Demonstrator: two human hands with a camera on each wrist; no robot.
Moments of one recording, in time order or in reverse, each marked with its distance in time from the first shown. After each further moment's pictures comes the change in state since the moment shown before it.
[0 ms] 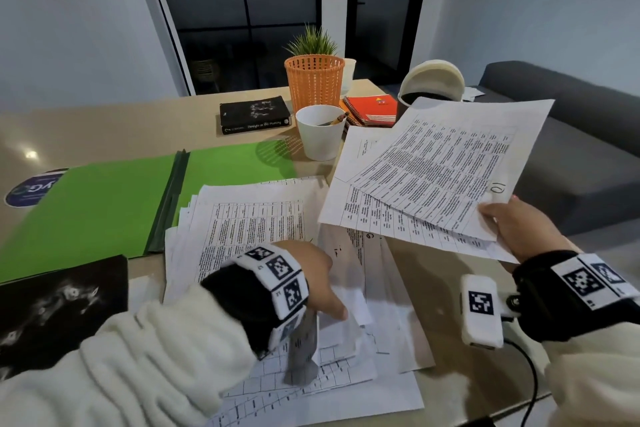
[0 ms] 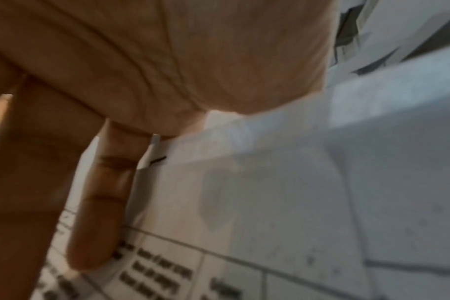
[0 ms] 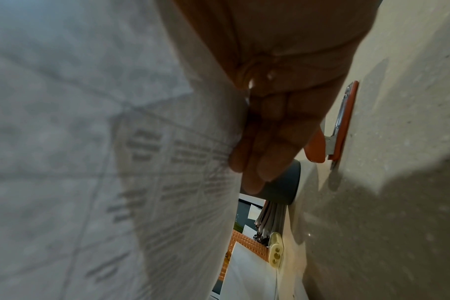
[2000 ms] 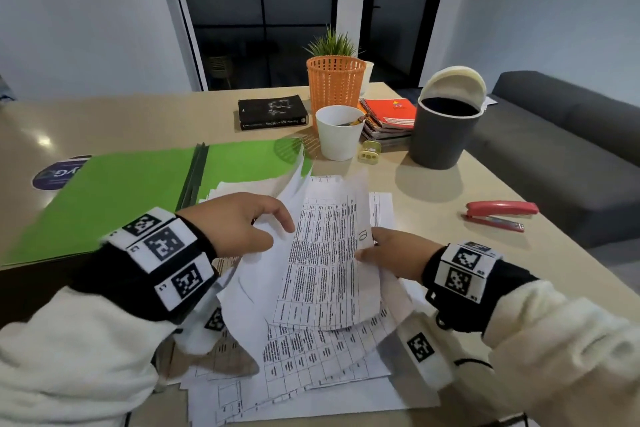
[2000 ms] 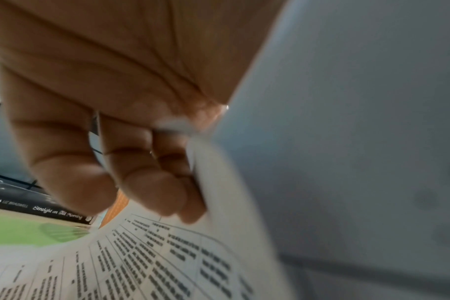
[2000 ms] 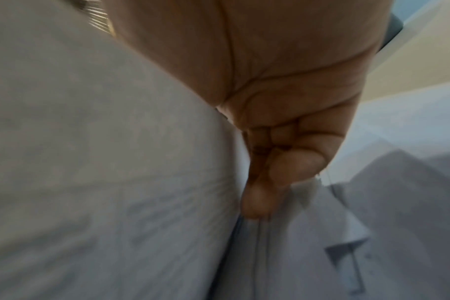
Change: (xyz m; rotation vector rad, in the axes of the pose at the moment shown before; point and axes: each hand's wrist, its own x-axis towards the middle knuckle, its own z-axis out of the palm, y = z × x) left_hand -0.053 -0.103 -0.012 -0.609 0.275 0.001; right_hand -0.100 -0.022 0.122 -0.884 -0.738 -0.151
